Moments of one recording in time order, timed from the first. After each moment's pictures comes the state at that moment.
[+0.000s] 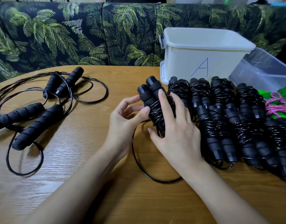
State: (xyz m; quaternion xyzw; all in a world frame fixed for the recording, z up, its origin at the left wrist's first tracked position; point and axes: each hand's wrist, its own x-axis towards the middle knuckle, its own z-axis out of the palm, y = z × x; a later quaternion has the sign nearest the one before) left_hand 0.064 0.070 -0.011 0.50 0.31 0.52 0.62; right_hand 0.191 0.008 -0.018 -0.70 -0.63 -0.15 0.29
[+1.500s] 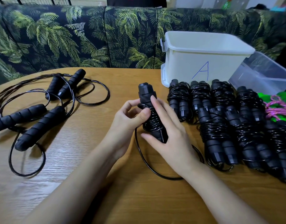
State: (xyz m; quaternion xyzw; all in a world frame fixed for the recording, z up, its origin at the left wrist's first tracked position) left_hand 0.053 0.084 -0.017 0.50 0.29 0.44 0.69; right_hand 0.191 0.007 -0.021 -0.55 -0.68 0.12 0.46
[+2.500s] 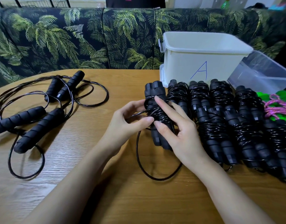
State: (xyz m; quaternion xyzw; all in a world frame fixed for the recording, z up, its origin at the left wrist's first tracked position) left_hand 0.045 0.084 -0.009 0.64 0.28 0.41 0.58; right_hand 0.209 0.004 -0.009 -0.53 -0.64 0.20 0.52
